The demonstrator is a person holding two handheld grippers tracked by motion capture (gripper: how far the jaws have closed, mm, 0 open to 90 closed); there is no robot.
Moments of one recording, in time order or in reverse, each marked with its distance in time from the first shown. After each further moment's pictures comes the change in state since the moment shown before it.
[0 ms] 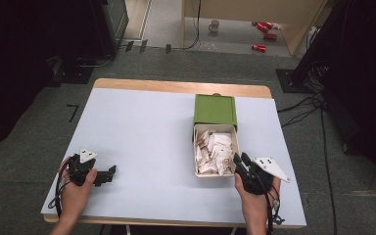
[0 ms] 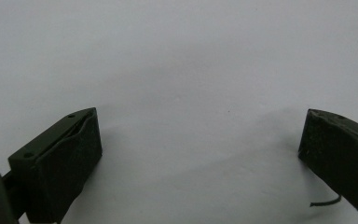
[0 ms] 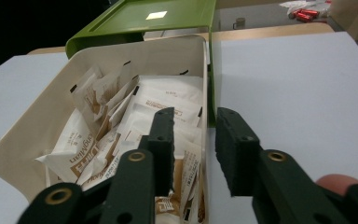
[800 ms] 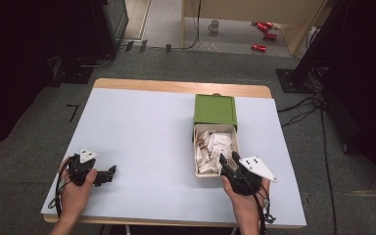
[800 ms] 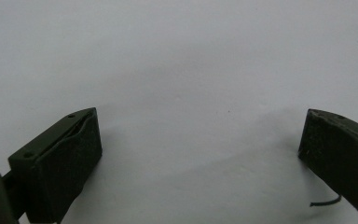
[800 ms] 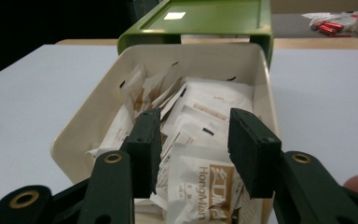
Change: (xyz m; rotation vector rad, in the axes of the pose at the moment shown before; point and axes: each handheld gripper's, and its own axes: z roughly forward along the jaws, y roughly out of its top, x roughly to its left) left arm 0.000 0.000 0.000 0.000 0.000 0.001; right arm 0.031 0.001 0.001 -0.002 0.063 -0.083
